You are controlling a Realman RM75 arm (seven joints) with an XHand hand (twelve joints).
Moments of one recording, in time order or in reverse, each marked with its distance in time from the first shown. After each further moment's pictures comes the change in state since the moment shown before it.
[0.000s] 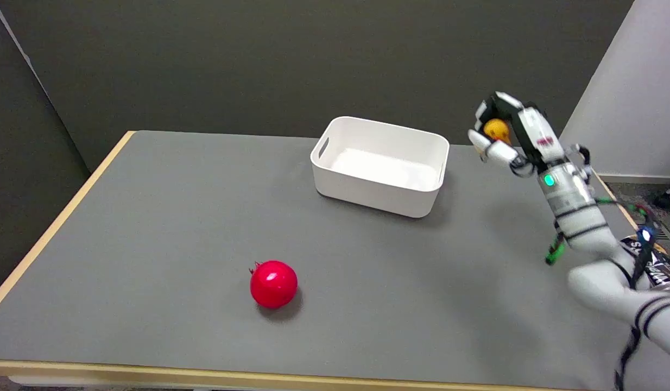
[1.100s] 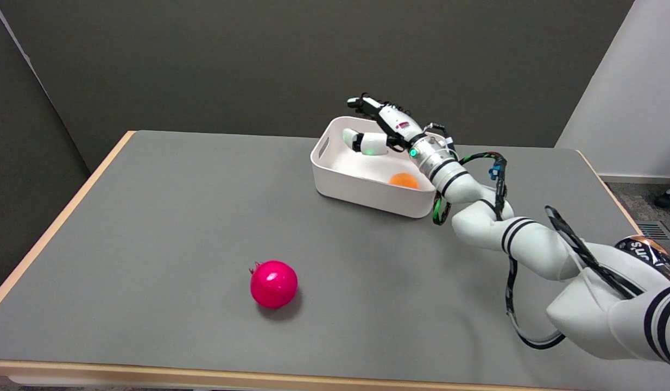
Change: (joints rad) arm 0.653 -0.300 -0.495 -0.475 -0.151 -0.314 0.034
